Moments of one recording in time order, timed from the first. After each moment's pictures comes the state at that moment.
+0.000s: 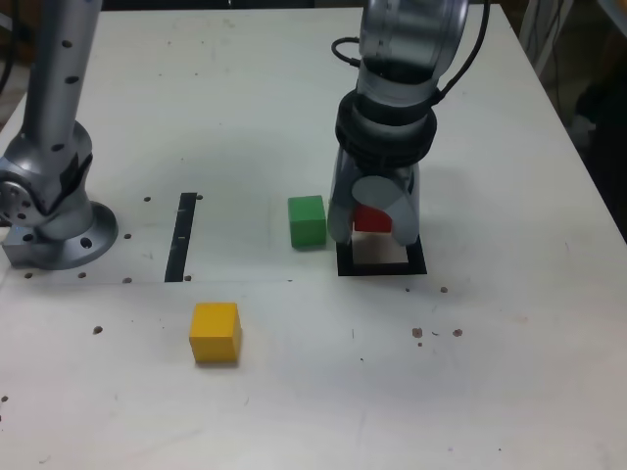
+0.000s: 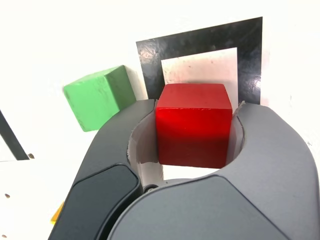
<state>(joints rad) -0.19 2.04 -1.51 1.15 0.13 -0.09</state>
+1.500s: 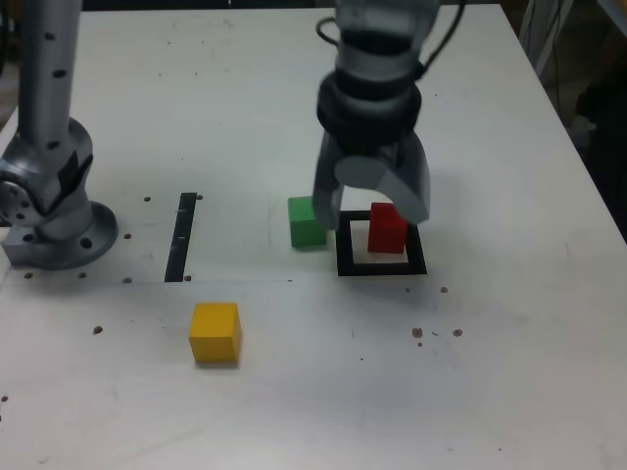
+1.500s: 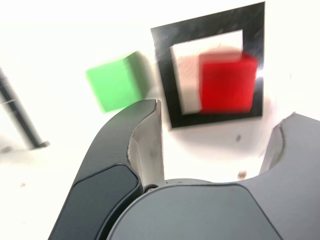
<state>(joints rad) -0.23 1.93 -1.51 1.23 0.12 -0.09</state>
